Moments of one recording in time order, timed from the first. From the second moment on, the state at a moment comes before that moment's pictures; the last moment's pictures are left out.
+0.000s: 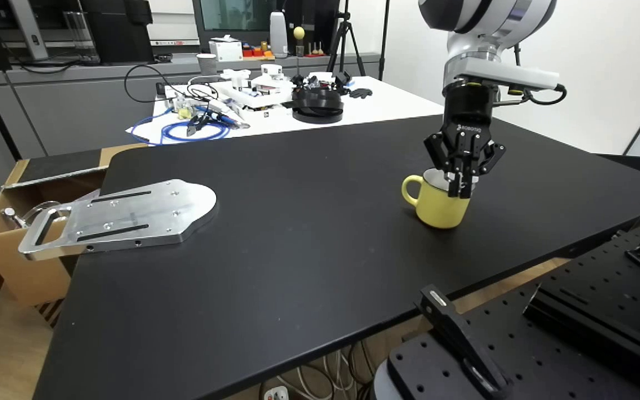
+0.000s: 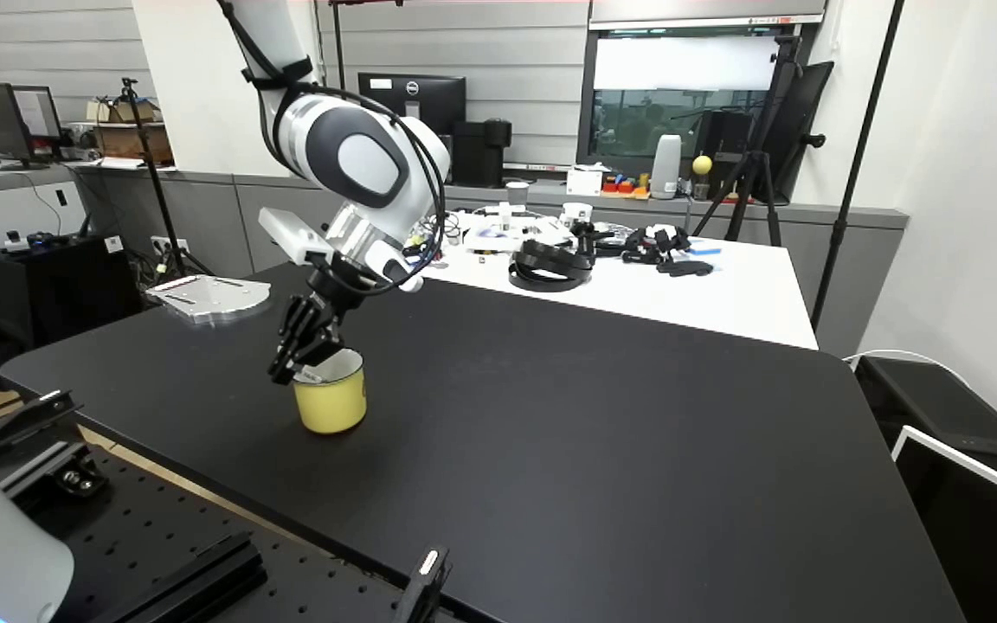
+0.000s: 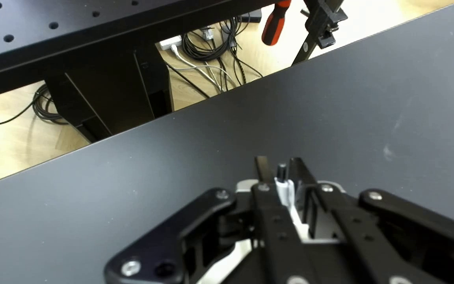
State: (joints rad) arm -0.06 0.37 -0.02 -2.42 0.41 2.17 0.02
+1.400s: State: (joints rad) arm -0.05 0.37 -0.01 -2.14 0.42 2.22 0.00
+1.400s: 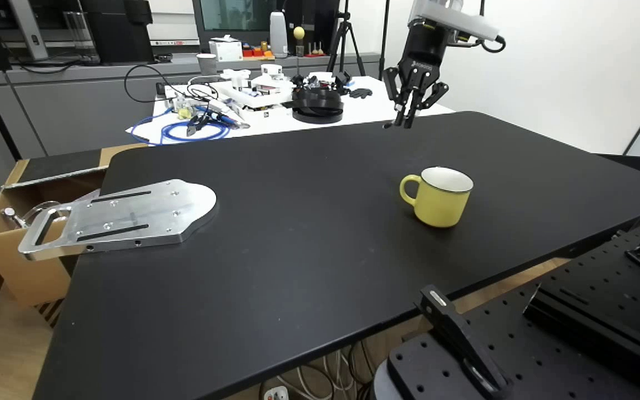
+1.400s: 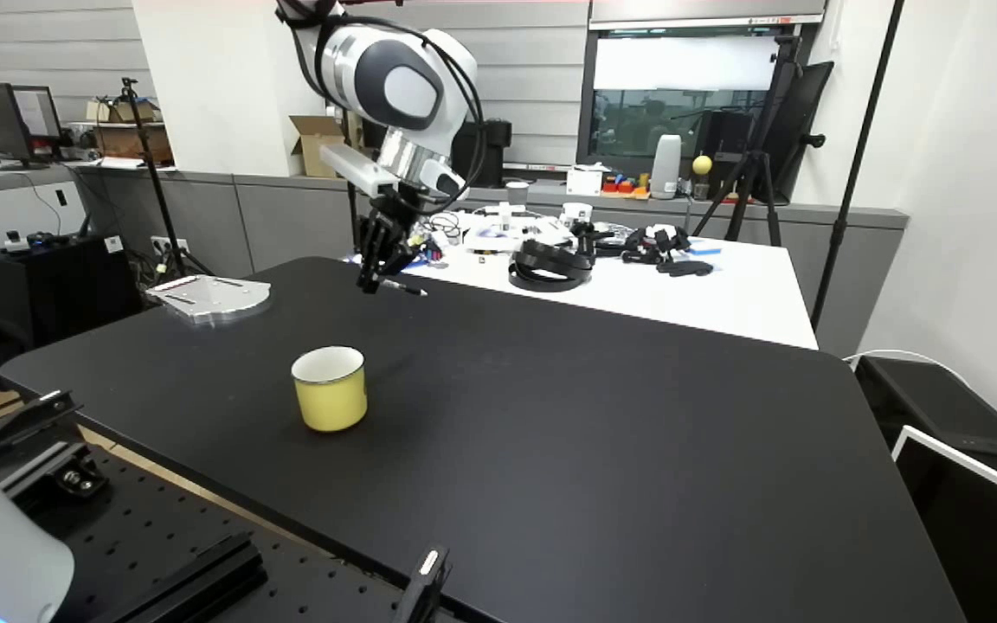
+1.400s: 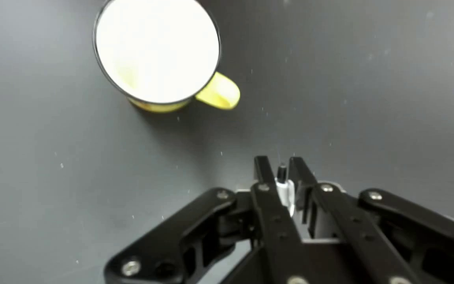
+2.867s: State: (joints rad) arm 0.06 0.66 0.03 -2.11 0.28 2.80 0.10
